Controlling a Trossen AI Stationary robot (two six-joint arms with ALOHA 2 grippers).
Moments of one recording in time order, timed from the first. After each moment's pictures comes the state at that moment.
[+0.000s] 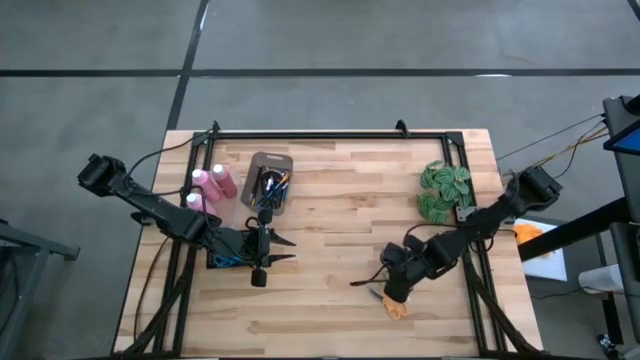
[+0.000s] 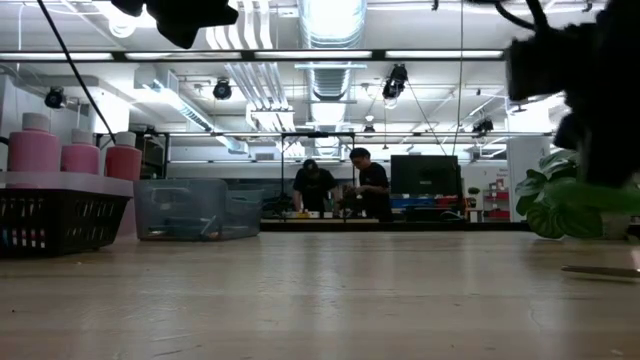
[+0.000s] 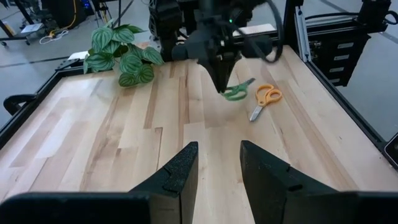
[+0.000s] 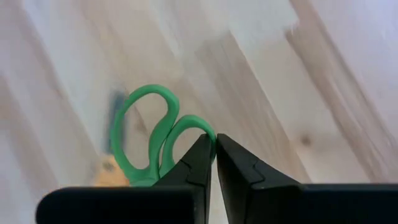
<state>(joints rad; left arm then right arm) -0.46 1.19 0.71 0.05 -0.41 -0.05 0.56 1.52 0.83 -0.59 0.18 1.07</state>
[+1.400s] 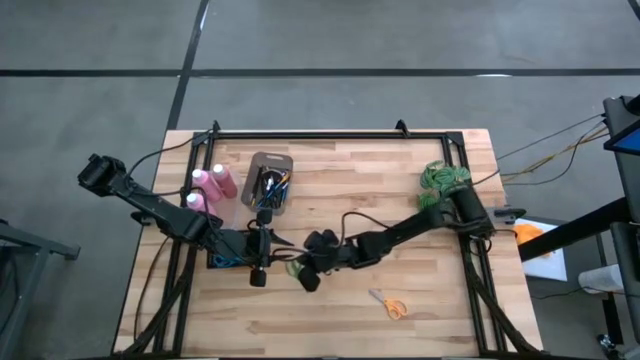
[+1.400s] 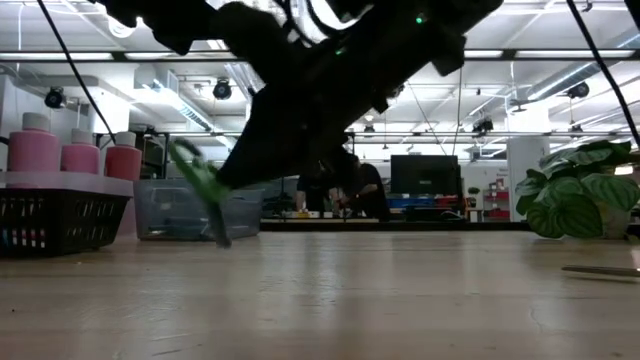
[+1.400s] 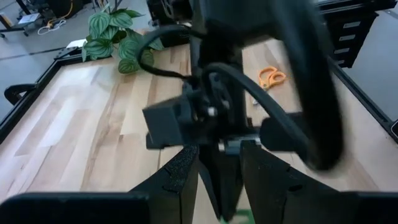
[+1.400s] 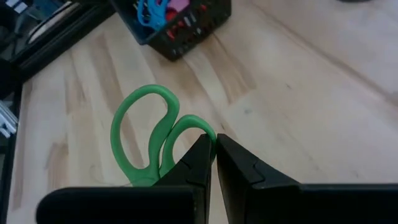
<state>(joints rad) -0.46 1.19 0.71 -0.02 -0.41 -0.05 0.27 2.08 1.31 0.10 0.29 0.81</state>
